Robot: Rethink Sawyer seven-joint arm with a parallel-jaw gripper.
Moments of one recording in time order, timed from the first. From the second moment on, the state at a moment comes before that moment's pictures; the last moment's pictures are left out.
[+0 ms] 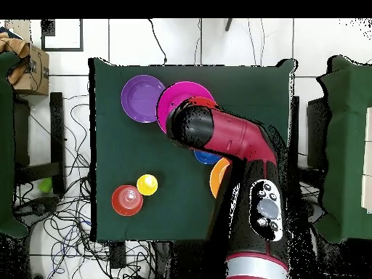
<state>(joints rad) -0.21 -0.67 -0.08 1.52 0.06 0.56 2.08</state>
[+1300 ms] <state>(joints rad) -0.19 -0.60 -0.07 1.55 0.06 0.37 2.08</state>
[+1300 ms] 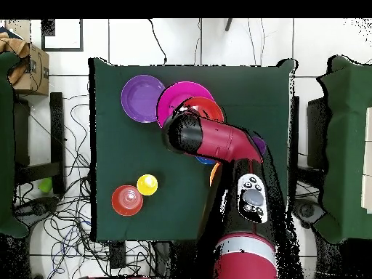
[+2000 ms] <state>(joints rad) -0.19 -0.59 -0.07 1.55 0.06 0.37 2.08</state>
